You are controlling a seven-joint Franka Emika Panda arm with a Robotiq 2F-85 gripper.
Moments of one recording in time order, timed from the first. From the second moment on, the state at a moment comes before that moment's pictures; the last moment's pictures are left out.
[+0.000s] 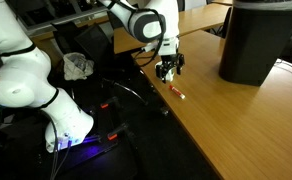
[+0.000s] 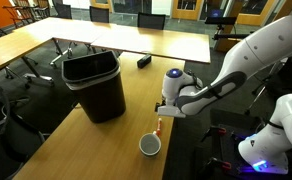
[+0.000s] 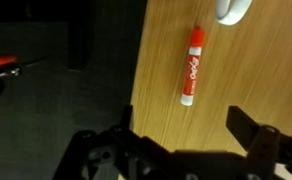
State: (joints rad) arm -0.09 0.17 -0.01 -2.37 -0.08 2.56 1.38
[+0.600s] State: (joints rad) arm -0.01 0.42 -0.08 -2.21 -0.02 2.56 1.41
